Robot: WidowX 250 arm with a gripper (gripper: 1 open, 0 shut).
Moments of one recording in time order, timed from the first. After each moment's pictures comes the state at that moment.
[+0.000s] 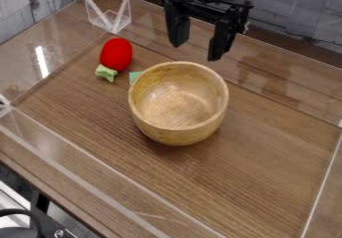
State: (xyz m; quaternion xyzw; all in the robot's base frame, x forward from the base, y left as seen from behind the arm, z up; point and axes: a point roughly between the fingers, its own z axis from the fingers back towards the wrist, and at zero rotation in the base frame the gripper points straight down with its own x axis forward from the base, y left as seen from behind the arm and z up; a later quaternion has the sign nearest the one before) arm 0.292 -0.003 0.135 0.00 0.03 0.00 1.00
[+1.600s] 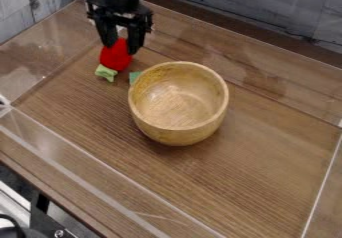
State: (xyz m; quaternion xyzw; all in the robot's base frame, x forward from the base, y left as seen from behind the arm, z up) arm 0.320 0.147 0.063 0.01 -0.01 0.08 1.00
